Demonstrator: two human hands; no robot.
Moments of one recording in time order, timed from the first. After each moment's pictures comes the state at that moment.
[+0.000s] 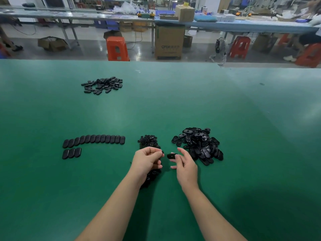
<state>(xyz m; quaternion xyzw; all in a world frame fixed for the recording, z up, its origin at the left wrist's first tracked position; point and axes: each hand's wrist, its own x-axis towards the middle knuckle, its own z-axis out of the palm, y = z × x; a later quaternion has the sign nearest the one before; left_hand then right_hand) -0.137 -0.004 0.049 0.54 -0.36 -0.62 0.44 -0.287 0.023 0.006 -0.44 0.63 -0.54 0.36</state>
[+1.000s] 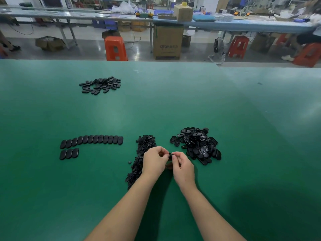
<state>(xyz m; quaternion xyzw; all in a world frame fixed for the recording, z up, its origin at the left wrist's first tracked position) -0.174 -0.007 0.051 0.65 -0.58 -0.37 0.32 -0.290 0.024 0.007 -0.50 0.65 -0.47 0.32</state>
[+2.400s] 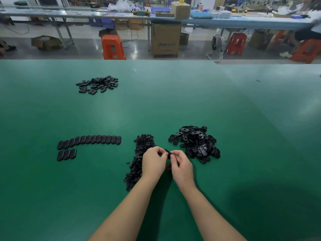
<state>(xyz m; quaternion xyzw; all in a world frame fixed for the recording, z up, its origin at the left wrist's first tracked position) -0.180 -0.005 0.049 0.68 -0.57 -0.34 0.31 -0.290 0.026 0.011 -0.49 0.64 -0.49 0.35</state>
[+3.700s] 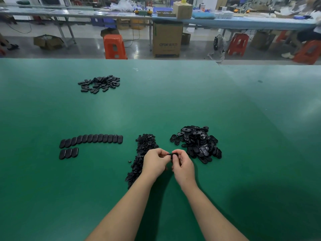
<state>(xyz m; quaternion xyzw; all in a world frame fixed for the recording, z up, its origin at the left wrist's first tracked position) -0.172 -0.005 0.041 0.63 -0.53 -0.47 0.32 -0.290 0.022 0.004 -0.48 0.65 -0.47 0.35</state>
